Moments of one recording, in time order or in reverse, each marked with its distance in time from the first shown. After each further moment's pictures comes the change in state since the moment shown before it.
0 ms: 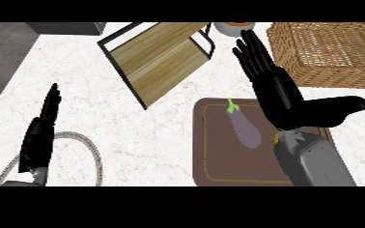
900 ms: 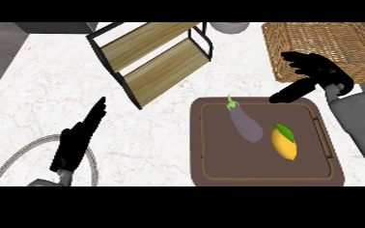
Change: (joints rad) left arm -0.023 -0.061 -0.124 0.070 0.102 -0.268 0.095; right arm -0.218 -0.401 0.042 0.467 0.296 0.232 0.670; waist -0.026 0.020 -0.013
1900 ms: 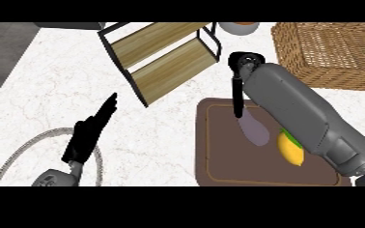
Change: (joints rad) left arm -0.067 -0.041 -0.013 0.057 -0.020 -0.045 0.008; right arm -0.437 0.242 0.438 0.337 0.059 0.424 0.248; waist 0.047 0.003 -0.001
